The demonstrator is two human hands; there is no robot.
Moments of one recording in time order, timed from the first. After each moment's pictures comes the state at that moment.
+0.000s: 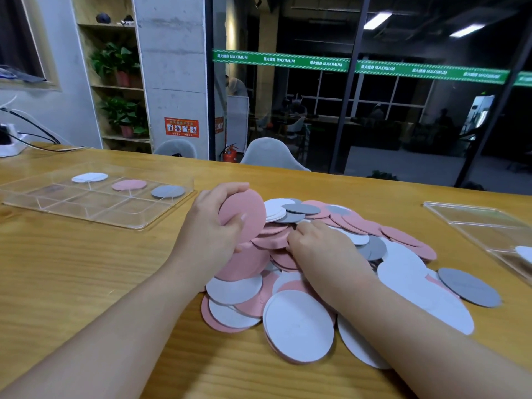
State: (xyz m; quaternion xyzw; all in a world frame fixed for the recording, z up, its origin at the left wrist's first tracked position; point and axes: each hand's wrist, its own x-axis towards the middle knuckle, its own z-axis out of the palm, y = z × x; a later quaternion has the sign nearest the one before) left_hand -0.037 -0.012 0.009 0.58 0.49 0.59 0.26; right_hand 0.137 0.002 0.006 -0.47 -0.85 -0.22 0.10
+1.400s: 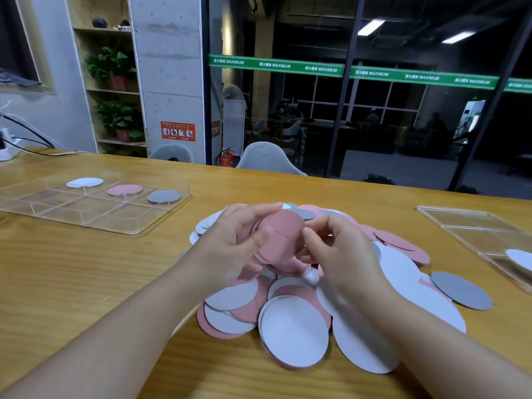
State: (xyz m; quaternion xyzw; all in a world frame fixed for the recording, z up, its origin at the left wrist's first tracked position) left_hand -0.023 -0.024 0.014 0.66 0.39 0.50 0.40; right_hand 0.149 -0.018 0.014 -0.49 -0.67 0.25 0.50
